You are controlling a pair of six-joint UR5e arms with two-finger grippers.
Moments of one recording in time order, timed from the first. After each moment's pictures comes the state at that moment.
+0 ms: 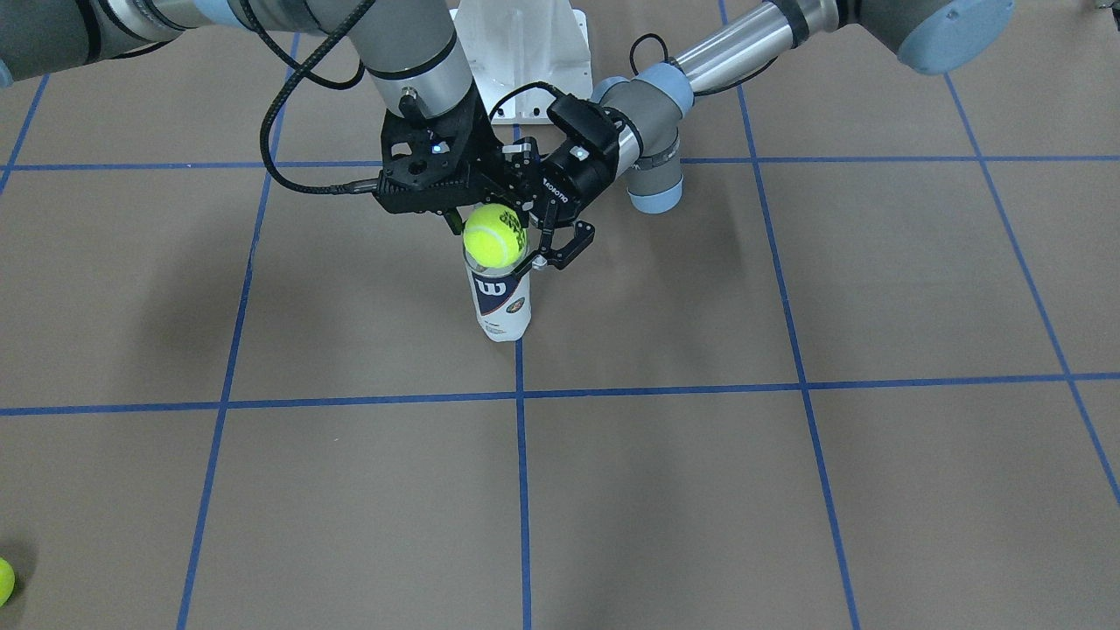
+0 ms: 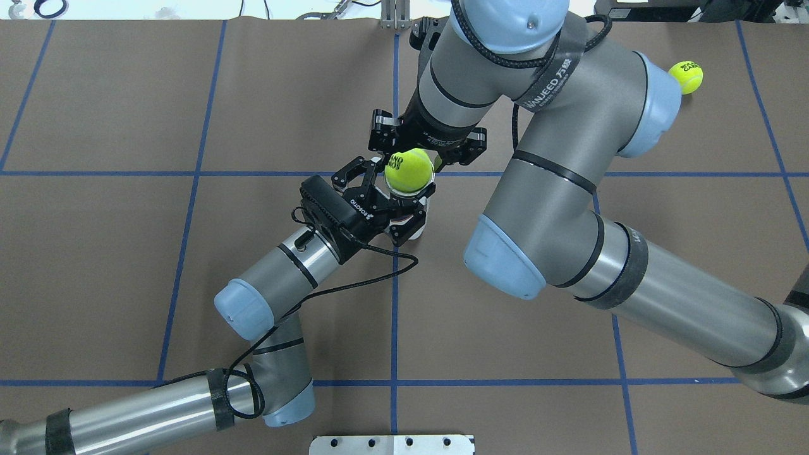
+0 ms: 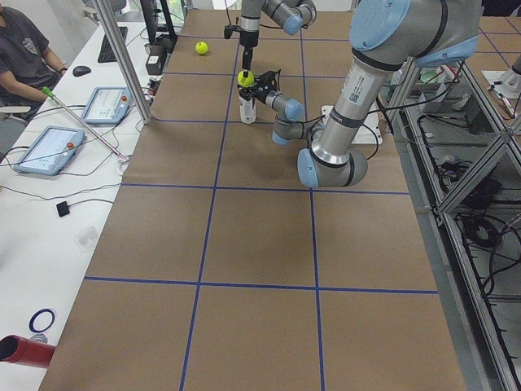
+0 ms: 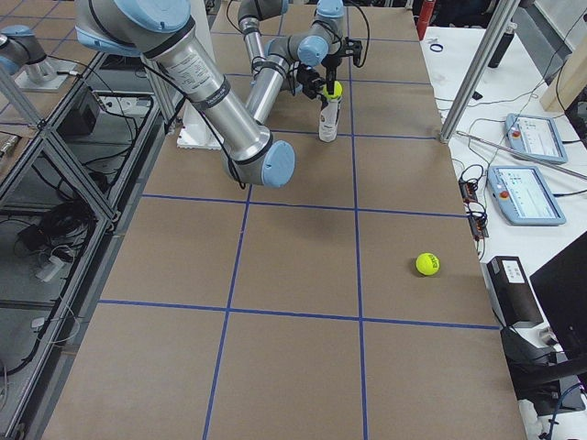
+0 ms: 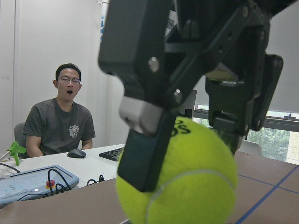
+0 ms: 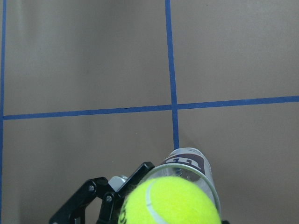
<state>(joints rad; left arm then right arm) -0.34 -2.29 -1.20 -3.36 -1.07 -0.36 0.69 -0.74 1.79 -1.69 2.03 1.23</state>
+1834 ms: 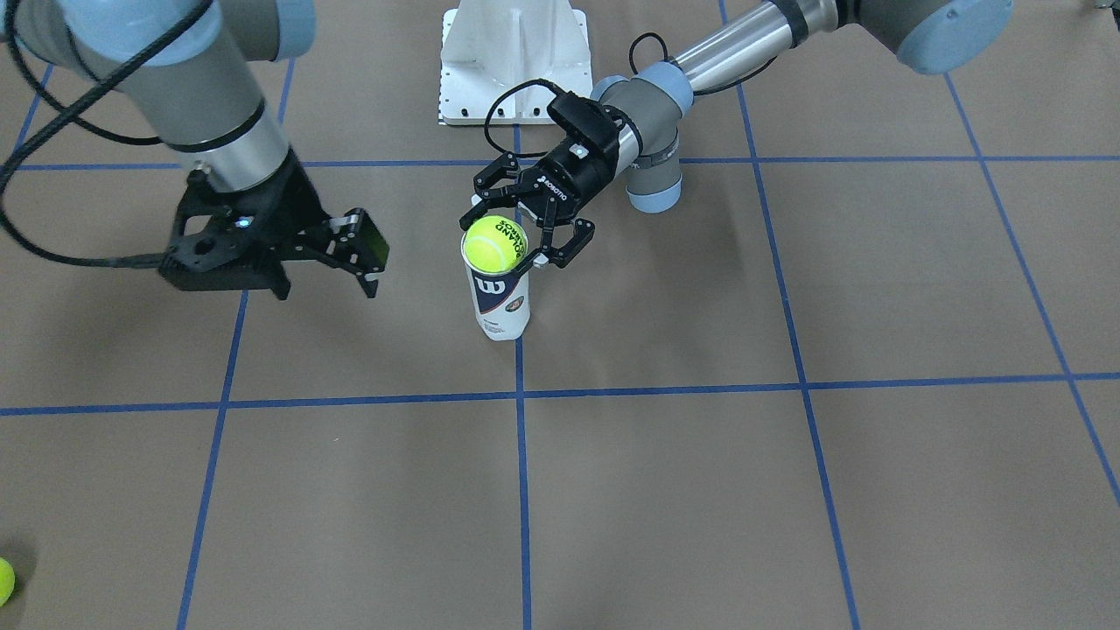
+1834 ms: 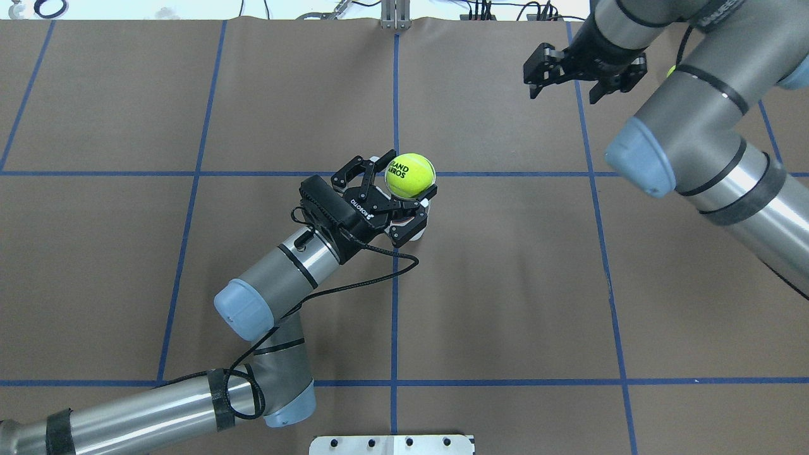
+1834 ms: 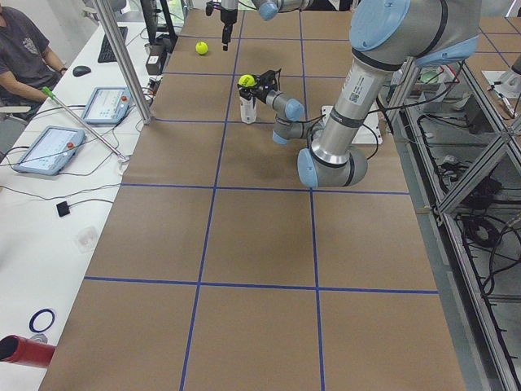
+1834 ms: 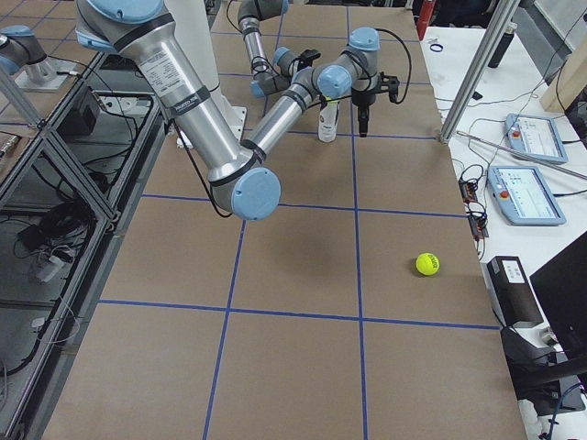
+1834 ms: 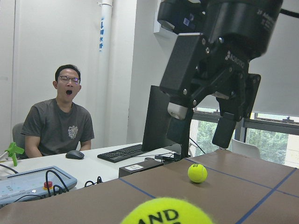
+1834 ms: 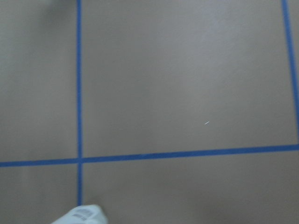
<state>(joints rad) -0.34 -2.29 -1.21 -3.36 -1.07 -0.36 1.02 -0.97 1.73 -1.68 2.12 0.85</state>
